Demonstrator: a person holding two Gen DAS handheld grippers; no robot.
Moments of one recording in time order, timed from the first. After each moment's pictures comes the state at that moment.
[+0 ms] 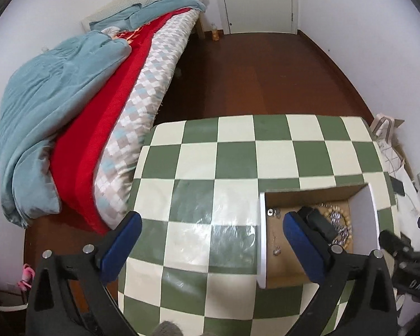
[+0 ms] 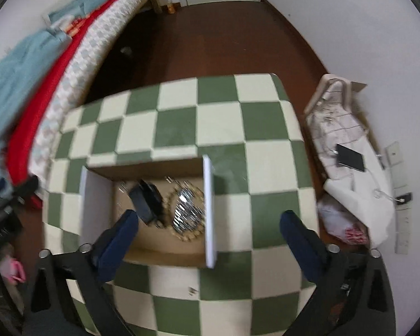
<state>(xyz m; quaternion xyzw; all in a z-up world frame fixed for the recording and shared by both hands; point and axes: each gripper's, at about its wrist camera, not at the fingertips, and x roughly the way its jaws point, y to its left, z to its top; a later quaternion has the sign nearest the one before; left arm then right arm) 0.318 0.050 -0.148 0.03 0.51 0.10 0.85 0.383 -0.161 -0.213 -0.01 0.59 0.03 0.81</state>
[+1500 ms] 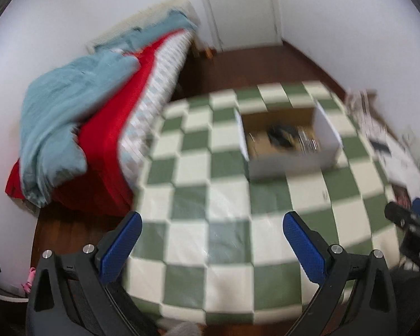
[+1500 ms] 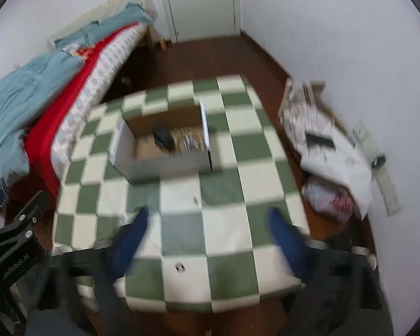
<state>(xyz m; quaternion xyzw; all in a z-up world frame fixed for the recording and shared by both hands) 0.127 0.002 -0.152 0.08 0.48 0.08 0.87 0.165 -0.184 -0.176 0.04 0.52 0.00 0.85</state>
